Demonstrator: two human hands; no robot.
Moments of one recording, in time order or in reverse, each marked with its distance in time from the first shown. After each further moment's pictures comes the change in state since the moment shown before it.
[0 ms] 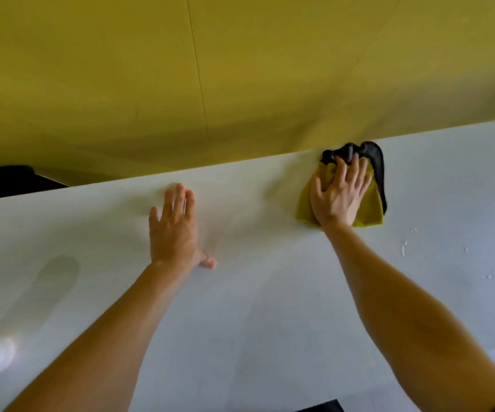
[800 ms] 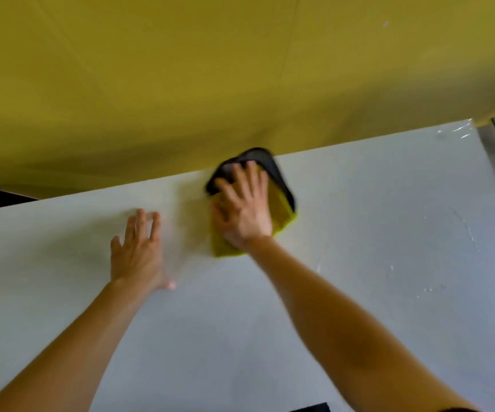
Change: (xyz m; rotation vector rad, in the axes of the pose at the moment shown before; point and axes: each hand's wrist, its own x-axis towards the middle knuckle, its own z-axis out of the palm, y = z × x) left_hand -0.010 0.142 -0.005 0.198 -0.105 -0.098; right_hand 0.022 0.034 -0.003 0.154 -0.156 -0.617
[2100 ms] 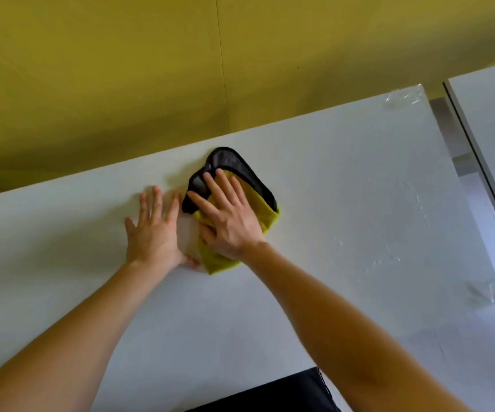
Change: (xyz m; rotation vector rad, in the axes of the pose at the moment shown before) left_hand 0.000 0.127 -0.012 -0.061 0.035 0.112; right_hand -0.066 0.061 -0.049 0.025 -0.168 -0.210
